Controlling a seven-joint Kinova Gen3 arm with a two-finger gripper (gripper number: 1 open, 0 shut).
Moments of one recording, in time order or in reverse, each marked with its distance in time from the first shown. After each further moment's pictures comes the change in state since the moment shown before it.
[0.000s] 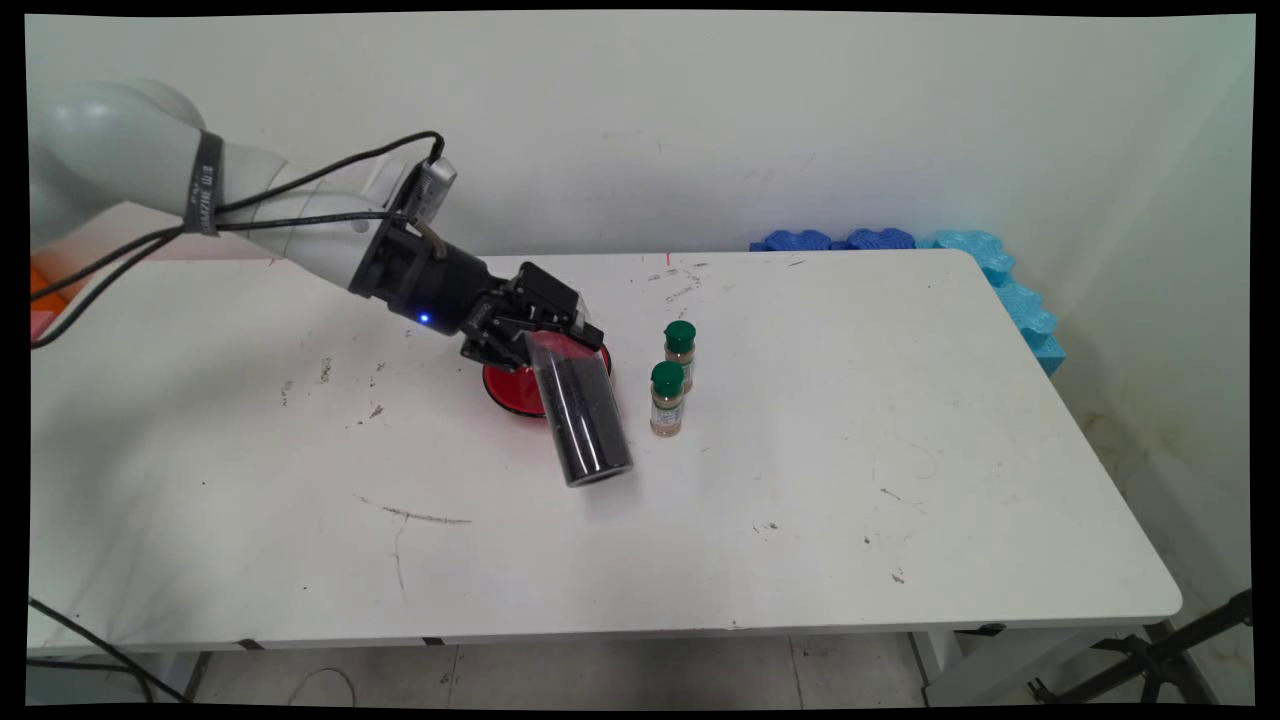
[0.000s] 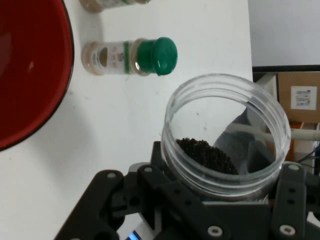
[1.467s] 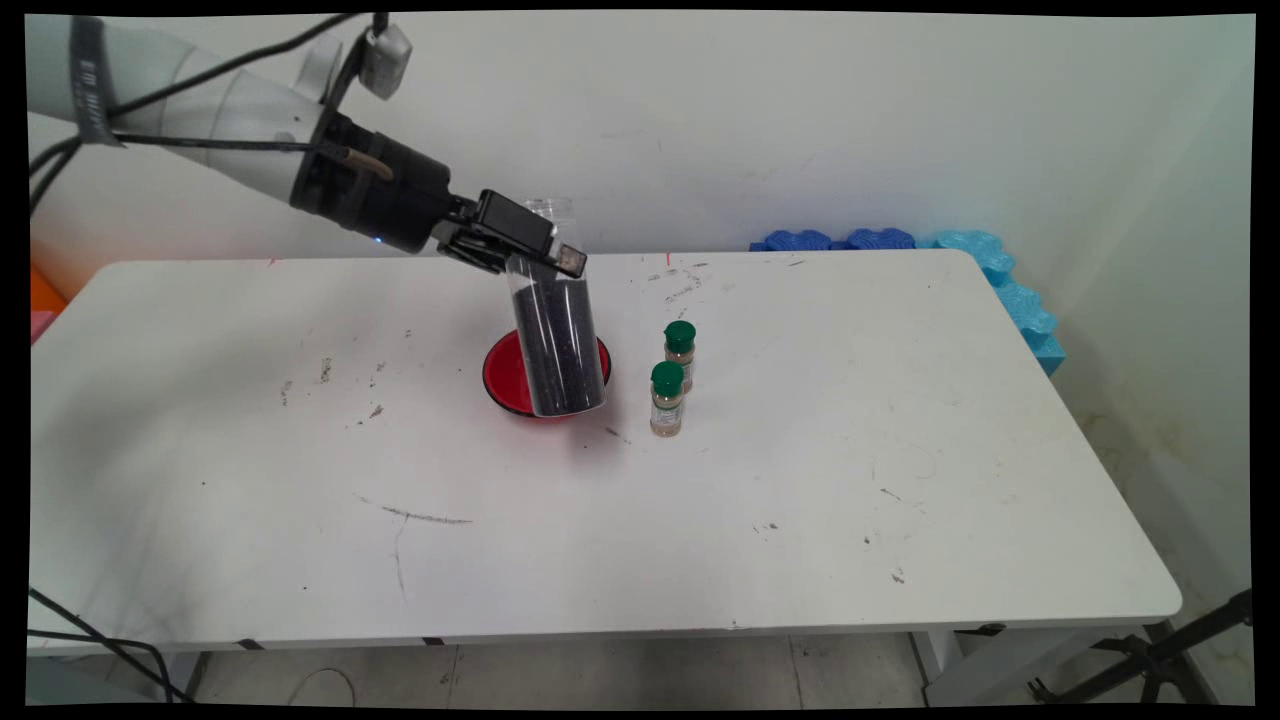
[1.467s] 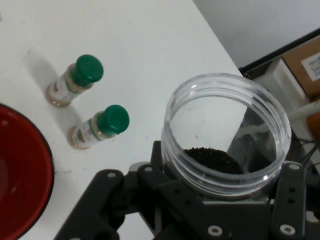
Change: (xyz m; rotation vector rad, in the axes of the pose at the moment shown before) arm -0.006 0.066 -0.060 0.027 0.110 0.461
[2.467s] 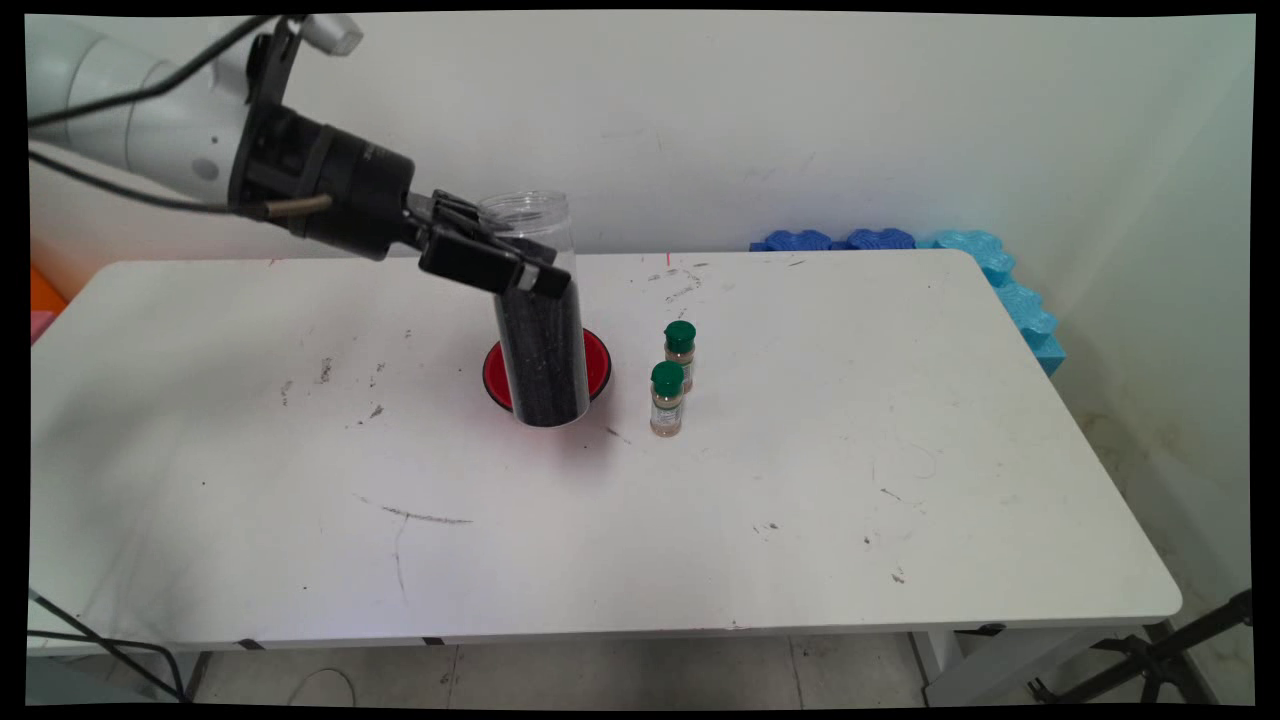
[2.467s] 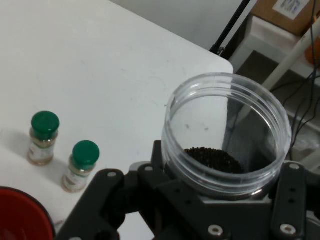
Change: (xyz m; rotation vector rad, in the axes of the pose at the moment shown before) arm -0.029 0.042 -0.026 -0.051 0.041 0.475
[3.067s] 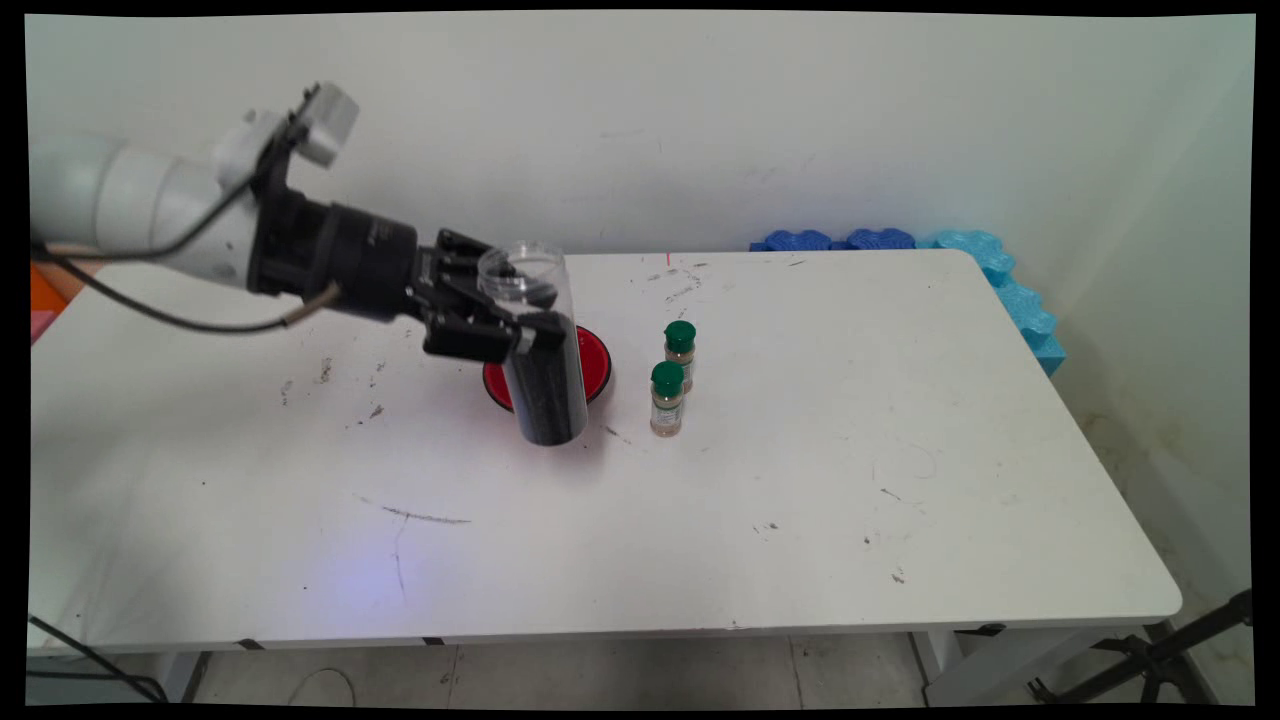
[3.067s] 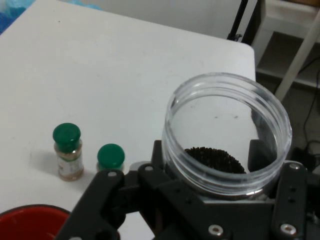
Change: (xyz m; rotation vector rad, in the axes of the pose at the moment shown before) arm -0.051 0.000 0.016 0.044 0.051 0.232
